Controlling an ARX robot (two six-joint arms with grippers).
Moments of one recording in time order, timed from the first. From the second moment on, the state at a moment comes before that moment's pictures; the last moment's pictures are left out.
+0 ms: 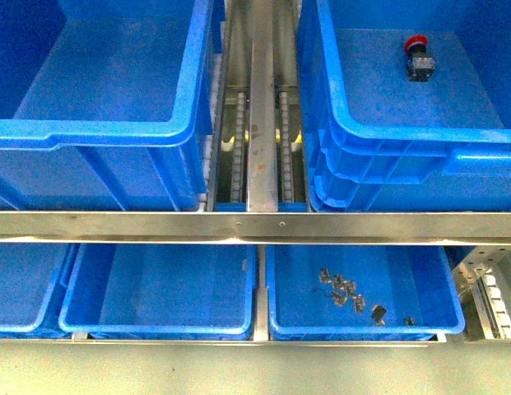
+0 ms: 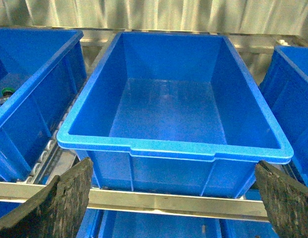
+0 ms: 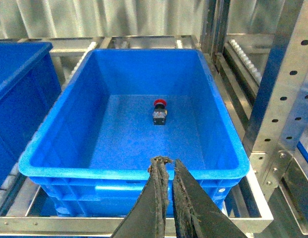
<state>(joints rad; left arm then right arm) 0.00 0.01 0.02 0.00 0.00 -0.01 0.00 0.41 0.02 0.41 0.00 0.00</state>
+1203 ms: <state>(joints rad) 0.00 0.01 0.02 0.00 0.00 -0.01 0.00 0.00 0.02 0.00 0.00 0.00</state>
